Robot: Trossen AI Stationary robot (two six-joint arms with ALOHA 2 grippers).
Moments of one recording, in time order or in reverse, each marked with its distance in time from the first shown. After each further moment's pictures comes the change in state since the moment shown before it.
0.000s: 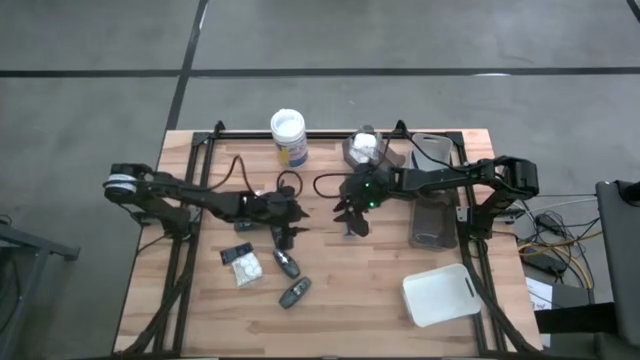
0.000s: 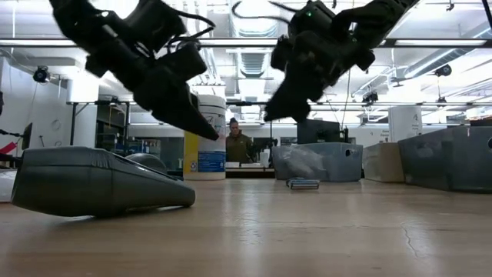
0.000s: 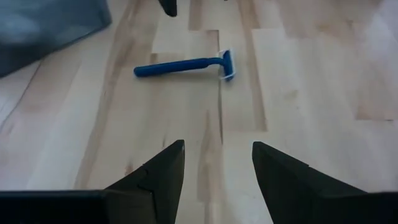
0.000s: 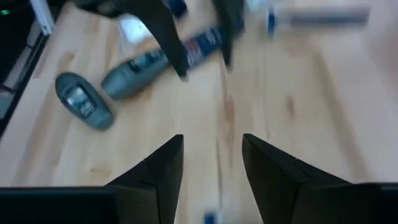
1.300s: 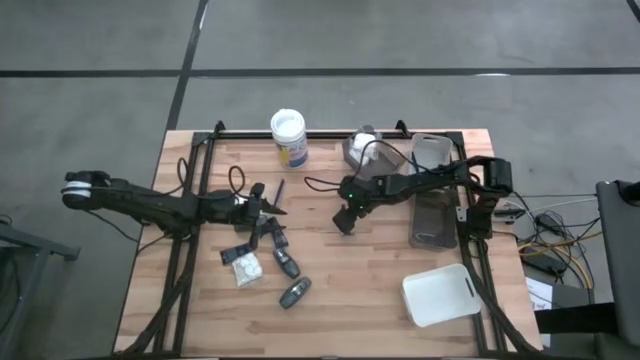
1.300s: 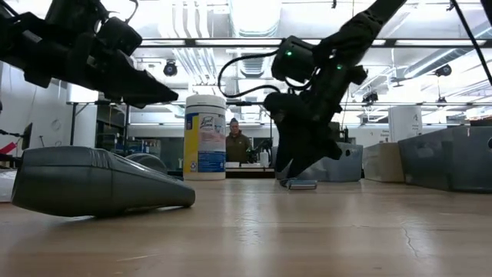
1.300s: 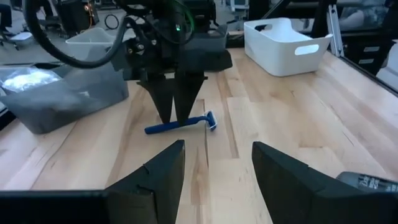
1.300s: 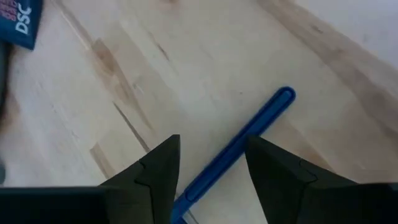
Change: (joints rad) left arm -0.002 -0.457 -0.394 0.304 0.061 0.026; right arm 0.022 0.219 0.099 -0.207 0.242 0.477
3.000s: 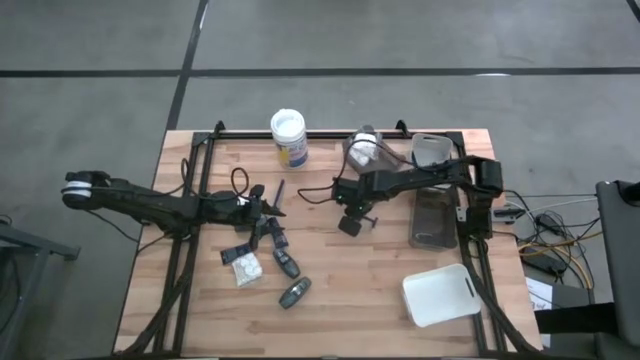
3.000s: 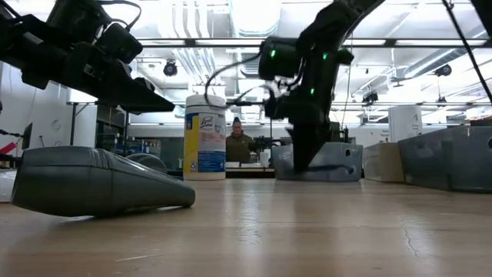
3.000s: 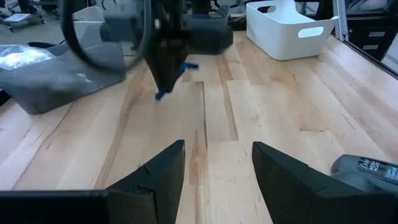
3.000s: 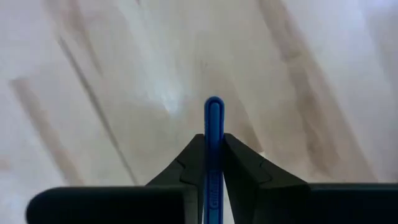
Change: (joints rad) left arm 0.000 0.003 0.000 -0.059 -0.003 -0.015; right arm 0.015 0.030 0.192 -0.384 0.126 -0.334
